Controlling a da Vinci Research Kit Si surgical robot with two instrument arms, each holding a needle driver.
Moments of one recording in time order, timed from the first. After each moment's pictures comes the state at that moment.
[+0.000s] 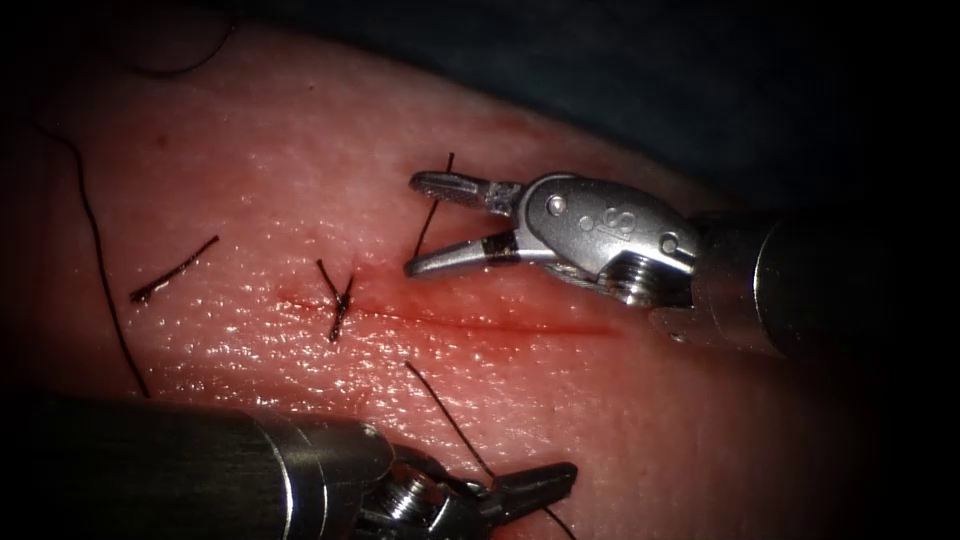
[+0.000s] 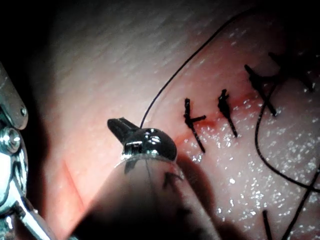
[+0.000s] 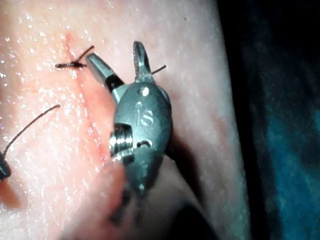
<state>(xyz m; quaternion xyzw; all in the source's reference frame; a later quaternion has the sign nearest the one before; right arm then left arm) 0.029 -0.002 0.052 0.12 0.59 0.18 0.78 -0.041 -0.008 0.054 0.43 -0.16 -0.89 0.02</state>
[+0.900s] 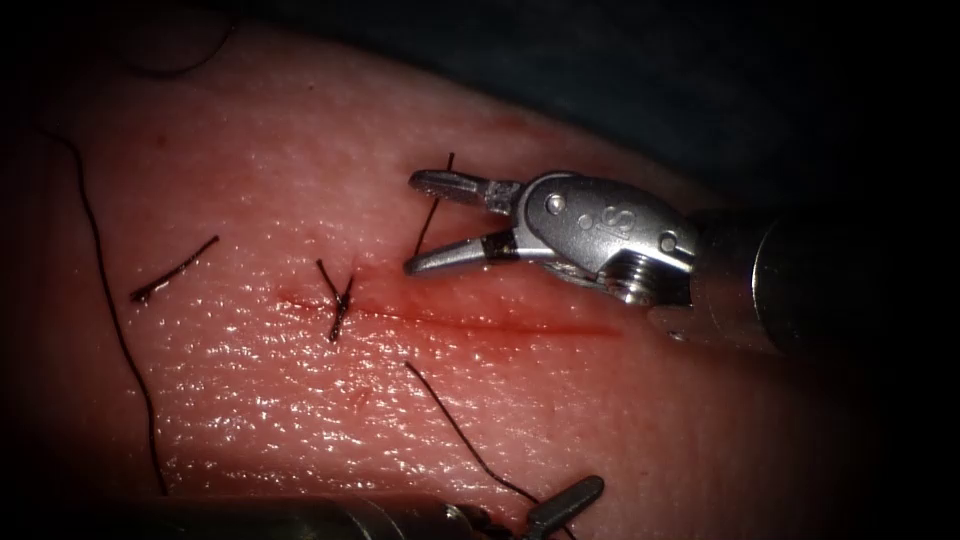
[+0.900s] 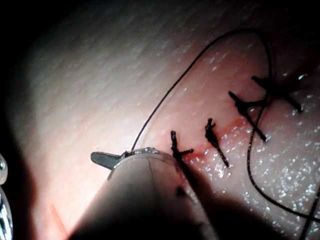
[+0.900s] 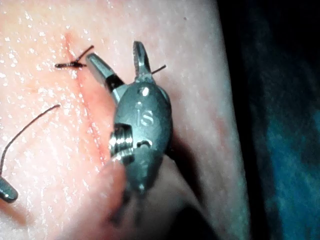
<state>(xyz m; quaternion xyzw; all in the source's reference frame) 0.029 -0.002 0.052 0.12 0.59 0.18 0.78 -0.043 -0.011 0.057 0.31 -0.21 -0.92 0.13</state>
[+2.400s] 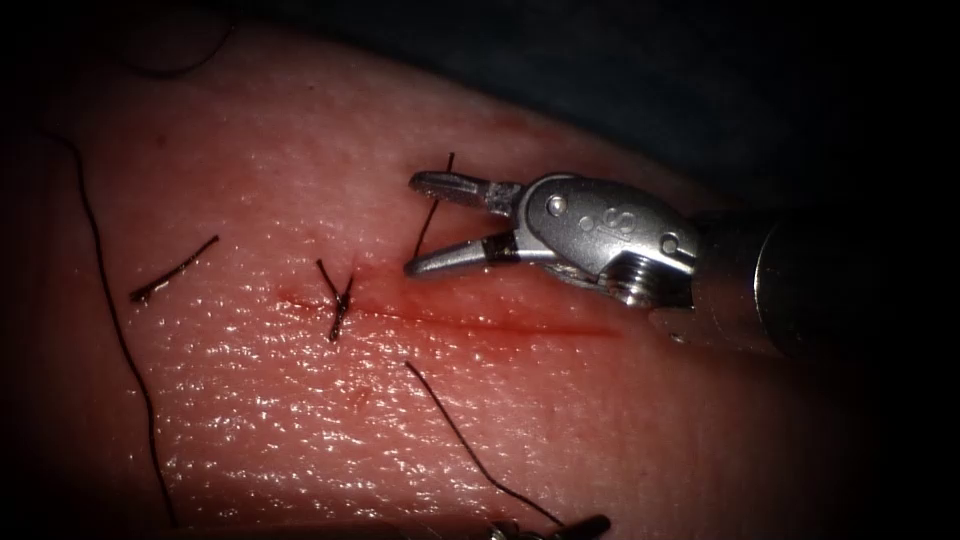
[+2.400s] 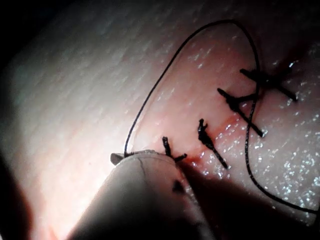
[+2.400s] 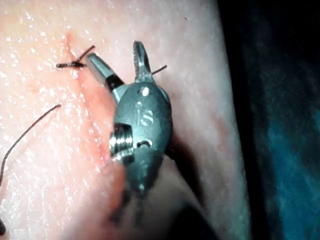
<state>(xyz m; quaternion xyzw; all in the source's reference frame) 0.029 -0.002 0.052 0.12 0.59 0.18 0.78 -0.046 -0.012 0.059 0.36 -0.19 -0.90 0.18</state>
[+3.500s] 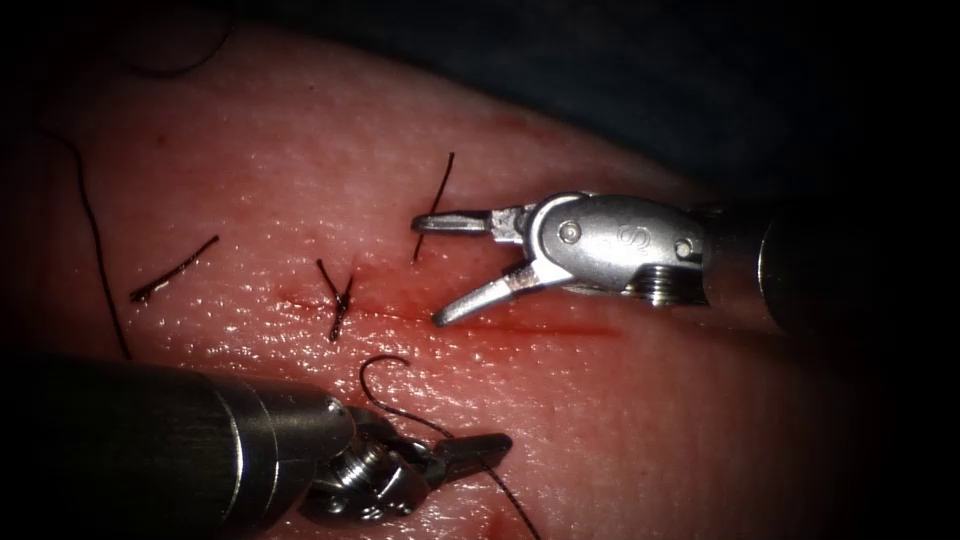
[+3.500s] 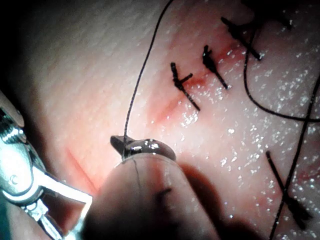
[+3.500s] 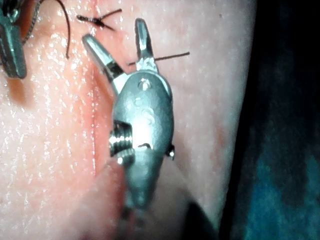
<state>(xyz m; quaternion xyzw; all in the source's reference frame) 0.029 -0.004 0.054 0.16 0.66 -0.05 0.73 -0.036 -0.005 0.056 0.39 -0.18 -0.89 0.15</state>
